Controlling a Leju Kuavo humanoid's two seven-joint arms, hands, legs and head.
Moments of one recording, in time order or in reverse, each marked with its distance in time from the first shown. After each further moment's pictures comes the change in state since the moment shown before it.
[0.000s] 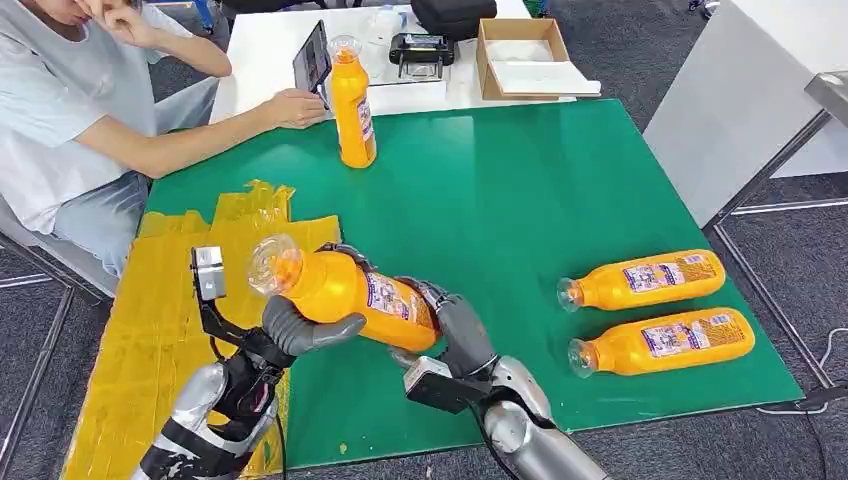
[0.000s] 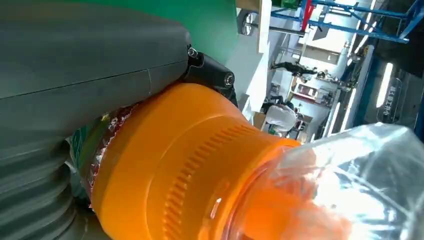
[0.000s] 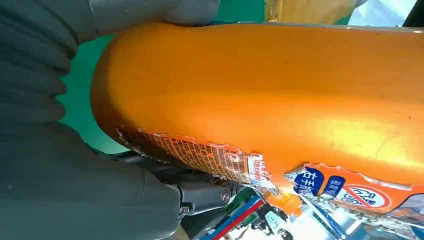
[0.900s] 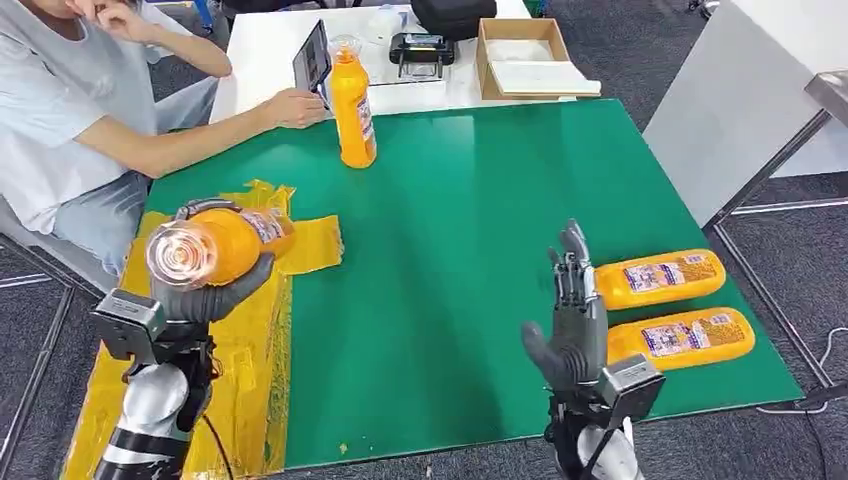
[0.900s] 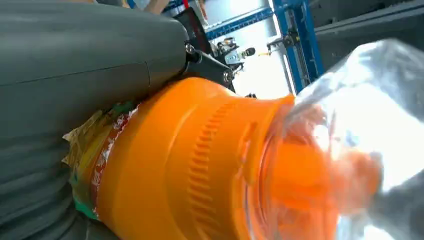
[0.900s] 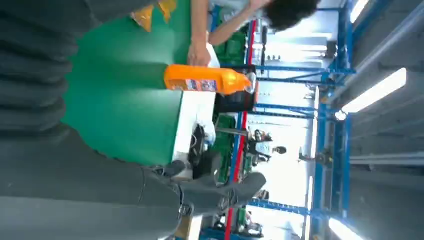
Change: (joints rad) left arm 0.047 0.023 0.231 -0.129 -0.746 0.535 -0.359; right arm 0.294 -0.041 -0.324 -0.551 -0.528 0.081 -0.097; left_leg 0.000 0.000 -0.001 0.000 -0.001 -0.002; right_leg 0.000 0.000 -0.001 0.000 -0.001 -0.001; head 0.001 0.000
